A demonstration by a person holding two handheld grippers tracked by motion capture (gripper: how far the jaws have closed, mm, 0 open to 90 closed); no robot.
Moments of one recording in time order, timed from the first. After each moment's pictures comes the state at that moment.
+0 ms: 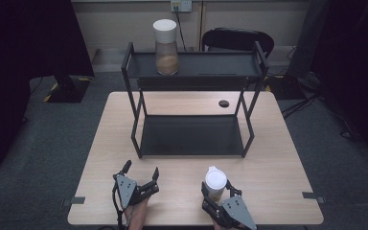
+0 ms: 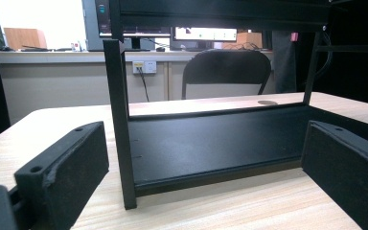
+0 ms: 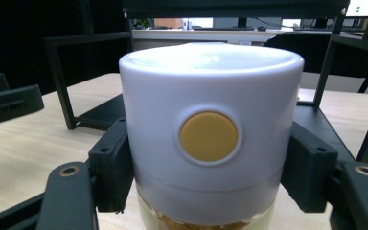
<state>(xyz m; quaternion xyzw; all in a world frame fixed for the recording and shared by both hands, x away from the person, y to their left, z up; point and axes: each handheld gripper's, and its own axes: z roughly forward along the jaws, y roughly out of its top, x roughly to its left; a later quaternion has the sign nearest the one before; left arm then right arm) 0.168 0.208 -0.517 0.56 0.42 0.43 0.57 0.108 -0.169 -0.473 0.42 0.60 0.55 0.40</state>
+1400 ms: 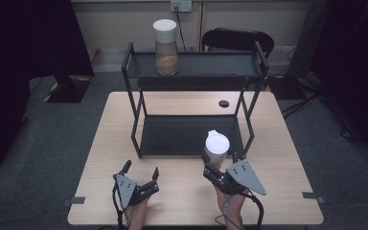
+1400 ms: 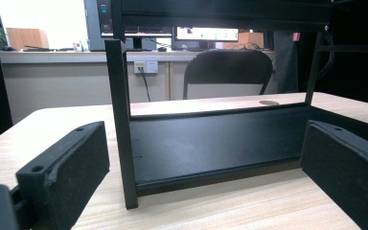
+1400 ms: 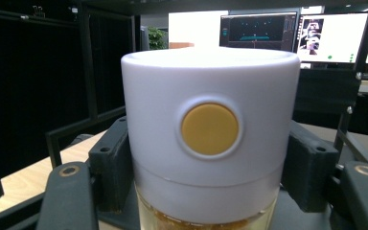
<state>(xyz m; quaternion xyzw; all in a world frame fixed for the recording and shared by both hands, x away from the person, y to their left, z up) 0.167 0.207 -0.517 0.55 0.43 0.43 0.57 0.164 -0.178 -0.398 0.37 0.58 0.59 0.41</state>
